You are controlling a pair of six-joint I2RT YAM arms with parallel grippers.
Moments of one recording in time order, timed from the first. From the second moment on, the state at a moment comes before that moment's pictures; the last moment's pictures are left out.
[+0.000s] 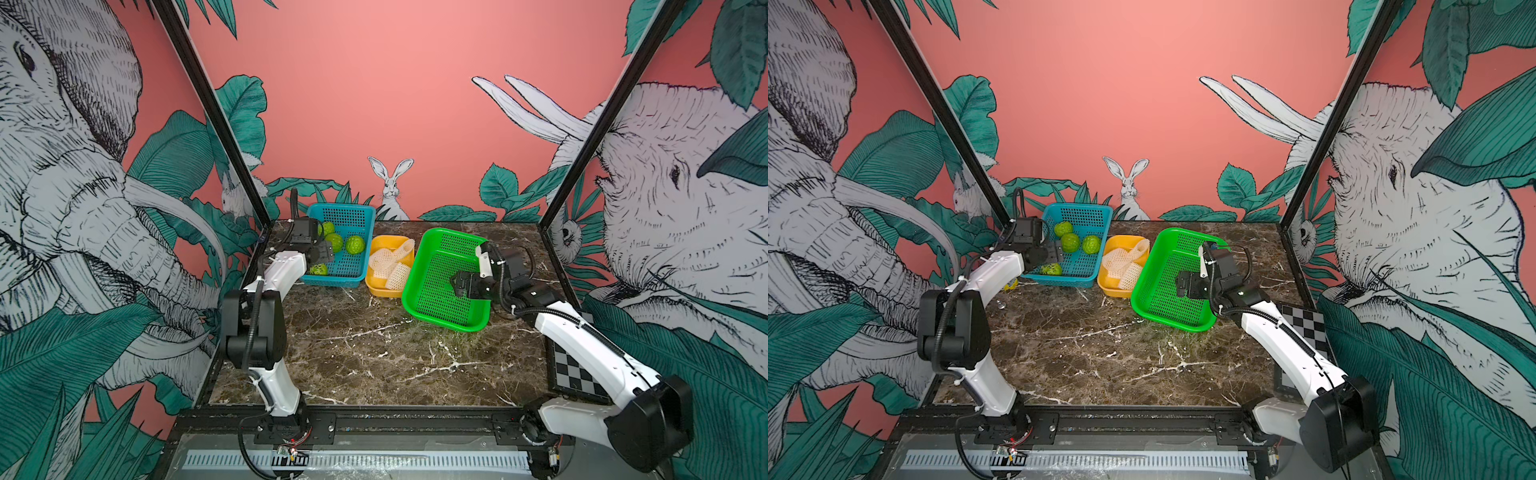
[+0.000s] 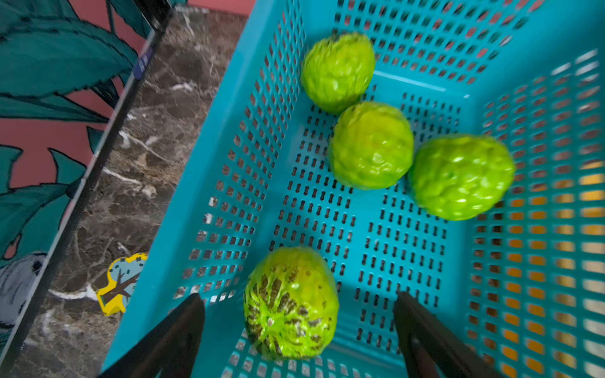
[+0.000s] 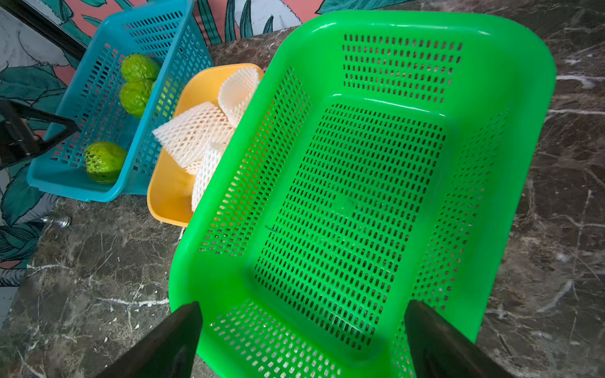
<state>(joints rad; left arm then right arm) -0.09 1.82 1.37 -0.44 -0.17 -0.21 0.43 1.23 1.00 -0.49 -0.04 0.39</state>
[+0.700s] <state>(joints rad) -0.09 2.03 1.45 -0.54 -0.15 -0.27 0.43 1.23 1.00 -0.53 0.04 0.38</state>
